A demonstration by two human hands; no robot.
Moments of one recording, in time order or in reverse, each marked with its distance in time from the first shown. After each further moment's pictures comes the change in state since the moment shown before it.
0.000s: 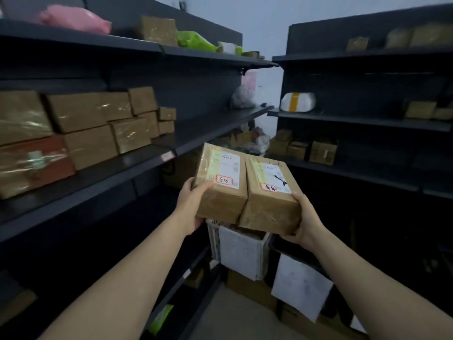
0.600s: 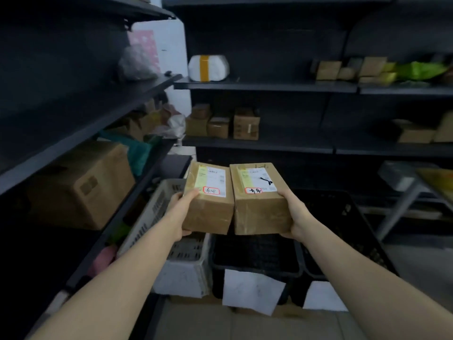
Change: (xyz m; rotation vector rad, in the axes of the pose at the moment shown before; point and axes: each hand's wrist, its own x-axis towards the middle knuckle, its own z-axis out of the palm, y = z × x) left_hand 0.207 -0.079 0.215 0.230 -0.288 -0.356; right_hand 0.190 -0.066 -0.116 0.010 0.350 0.047
